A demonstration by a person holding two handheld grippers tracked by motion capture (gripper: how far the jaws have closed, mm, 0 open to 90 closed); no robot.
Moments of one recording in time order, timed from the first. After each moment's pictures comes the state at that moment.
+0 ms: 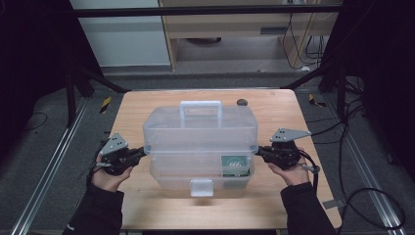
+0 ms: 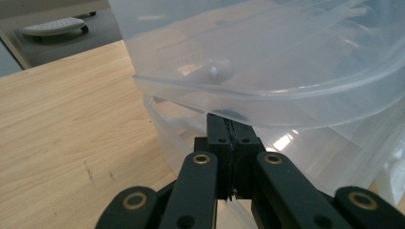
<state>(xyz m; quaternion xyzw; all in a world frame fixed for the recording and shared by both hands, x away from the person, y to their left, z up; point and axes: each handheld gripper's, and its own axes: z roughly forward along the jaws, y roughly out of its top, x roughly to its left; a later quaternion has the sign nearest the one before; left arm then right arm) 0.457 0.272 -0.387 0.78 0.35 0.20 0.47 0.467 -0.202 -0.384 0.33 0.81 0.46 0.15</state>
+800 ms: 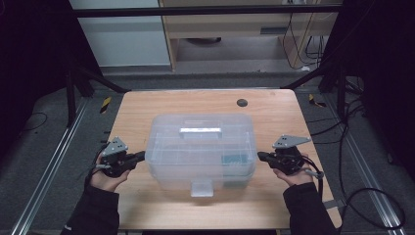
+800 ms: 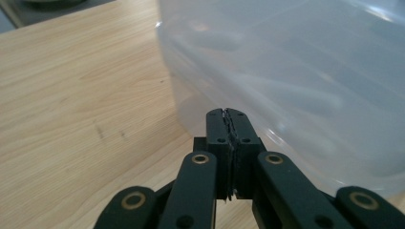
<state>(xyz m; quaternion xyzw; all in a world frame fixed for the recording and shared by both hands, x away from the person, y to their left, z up) 0.465 0.289 -0.411 0.80 0.38 0.19 0.42 0.466 -0.220 -0.411 0.36 0.82 0.41 0.17</state>
